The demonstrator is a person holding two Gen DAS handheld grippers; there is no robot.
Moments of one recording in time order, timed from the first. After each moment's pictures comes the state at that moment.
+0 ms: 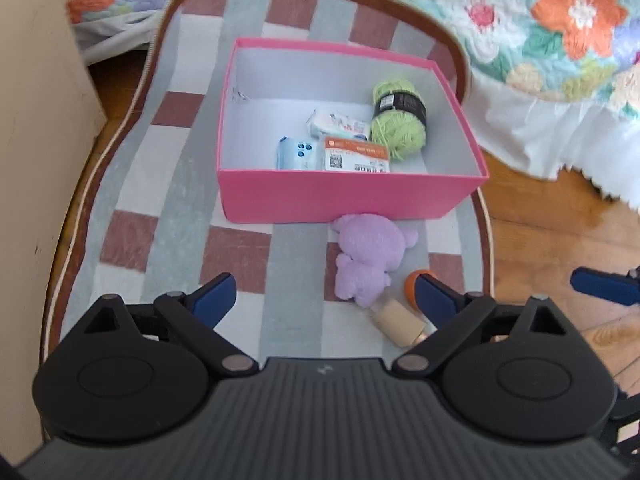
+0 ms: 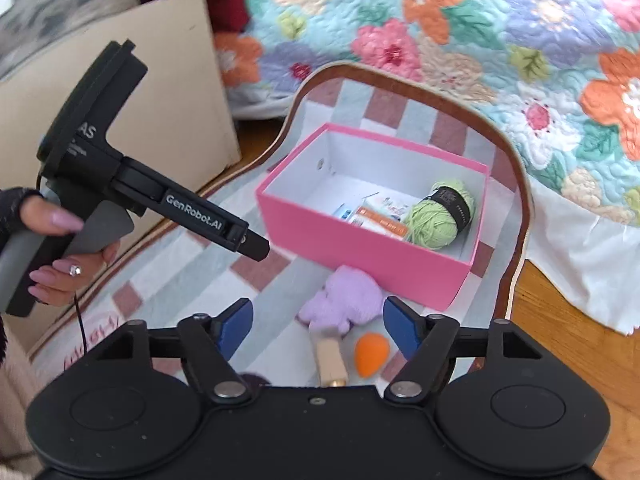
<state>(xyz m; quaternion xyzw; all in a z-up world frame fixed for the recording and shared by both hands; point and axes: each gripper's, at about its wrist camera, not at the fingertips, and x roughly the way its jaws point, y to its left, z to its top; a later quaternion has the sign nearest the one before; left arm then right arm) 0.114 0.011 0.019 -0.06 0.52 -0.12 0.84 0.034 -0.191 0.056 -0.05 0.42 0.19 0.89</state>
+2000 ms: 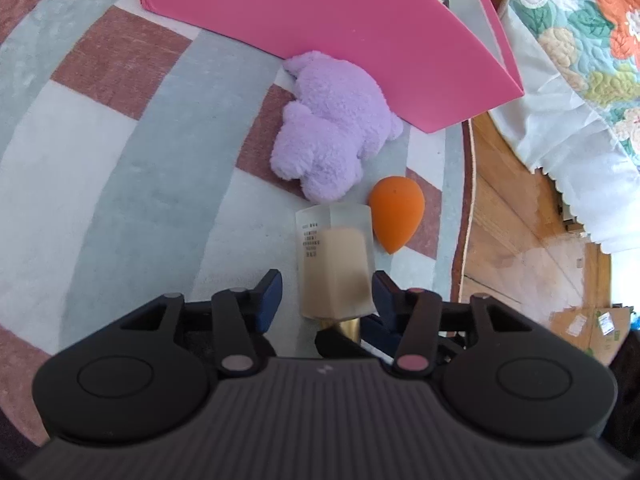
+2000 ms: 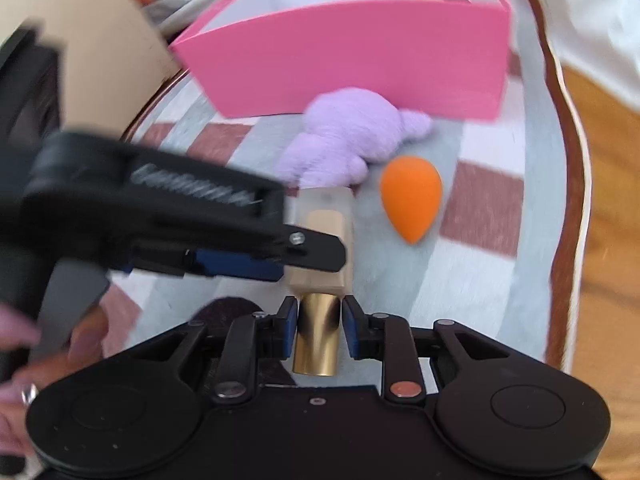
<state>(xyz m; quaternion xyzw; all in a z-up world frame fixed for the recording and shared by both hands) 0.102 -0.033 -0.154 -0.26 0.59 -0.16 0.75 0.035 -0.172 -0.119 0.06 0.52 0.14 0.84</state>
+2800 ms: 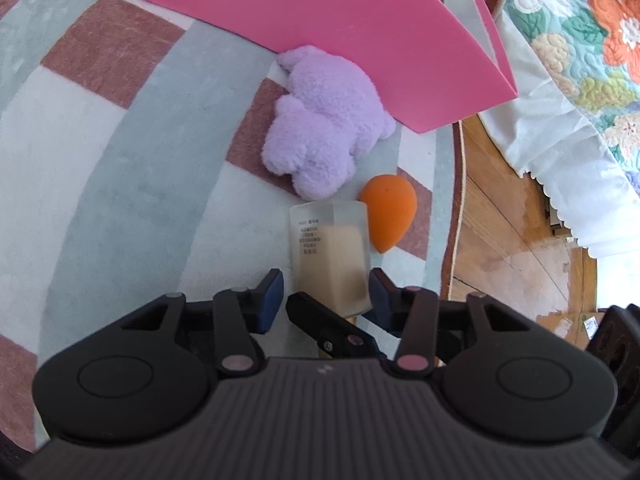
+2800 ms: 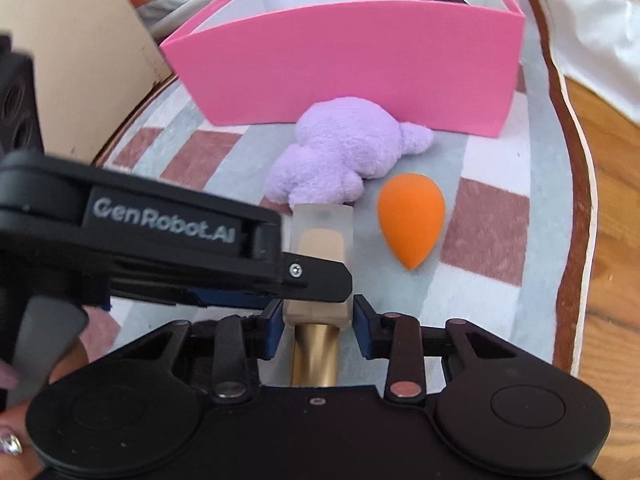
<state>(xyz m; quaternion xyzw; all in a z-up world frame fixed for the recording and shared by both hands) 0.100 -0.036 -0.159 -0.27 0.58 -0.17 0.74 0.049 -0.177 -0.134 0.08 0.51 0.12 0.85</state>
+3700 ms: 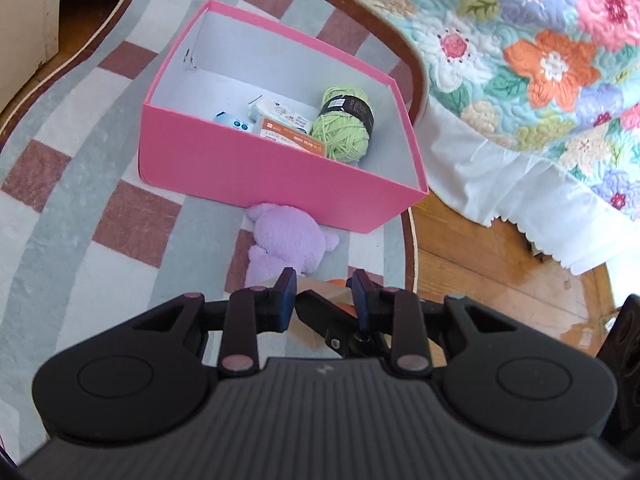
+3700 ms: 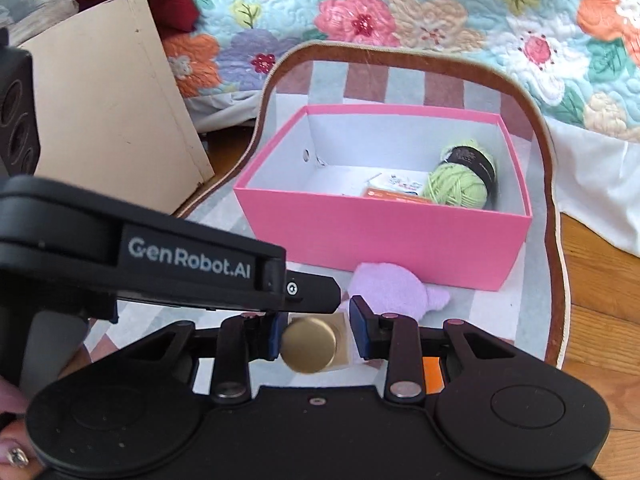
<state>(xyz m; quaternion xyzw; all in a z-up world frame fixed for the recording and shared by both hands) 0.104 -0.005 -0.041 -0.22 0.49 -0.17 0.83 0.060 -0.147 -0.036 0.05 0.40 0.14 0.91</state>
